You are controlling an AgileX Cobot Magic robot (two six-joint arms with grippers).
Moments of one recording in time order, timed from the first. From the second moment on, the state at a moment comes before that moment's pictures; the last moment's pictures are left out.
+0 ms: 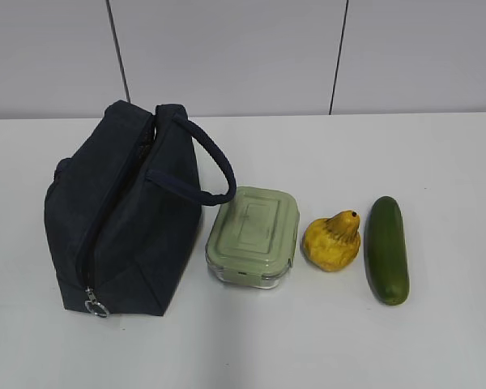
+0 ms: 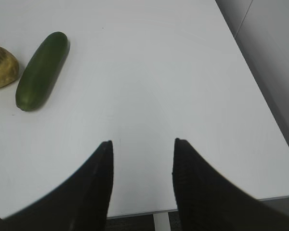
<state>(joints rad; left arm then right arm) -0.06 -0.02 -0.52 0.14 1.11 -0.16 -0.07 -0.02 -0.50 -0.11 1.15 -0.03</state>
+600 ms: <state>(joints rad) -0.46 0.19 -0.68 0.10 1.05 -0.16 -0.01 0.14 -0.63 -0.05 1.14 -0.11</state>
